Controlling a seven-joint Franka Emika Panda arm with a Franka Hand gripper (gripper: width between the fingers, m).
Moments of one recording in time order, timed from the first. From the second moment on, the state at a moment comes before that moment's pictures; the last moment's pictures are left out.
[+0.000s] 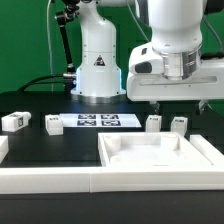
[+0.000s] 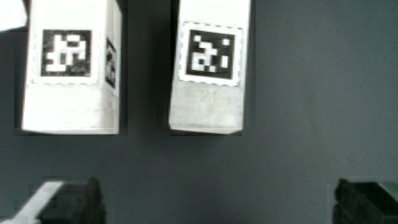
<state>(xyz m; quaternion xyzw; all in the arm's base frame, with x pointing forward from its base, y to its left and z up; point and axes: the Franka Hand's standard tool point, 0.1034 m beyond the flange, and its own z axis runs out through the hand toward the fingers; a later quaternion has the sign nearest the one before) 0.450 0.135 0.051 -0.95 0.14 0.26 0.09</state>
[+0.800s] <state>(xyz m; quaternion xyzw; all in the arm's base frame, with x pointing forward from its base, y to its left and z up) 0.440 0.137 0.040 -0.86 0.10 0.49 0.10</state>
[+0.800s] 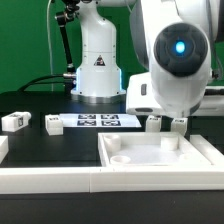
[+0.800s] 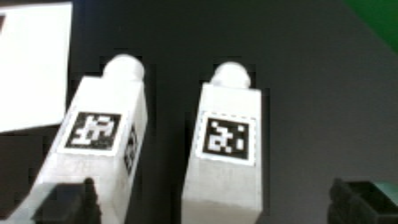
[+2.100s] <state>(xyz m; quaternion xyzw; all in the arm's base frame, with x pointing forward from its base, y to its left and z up) 0.423 0.162 0.009 -0.86 0.08 0.50 0.09</state>
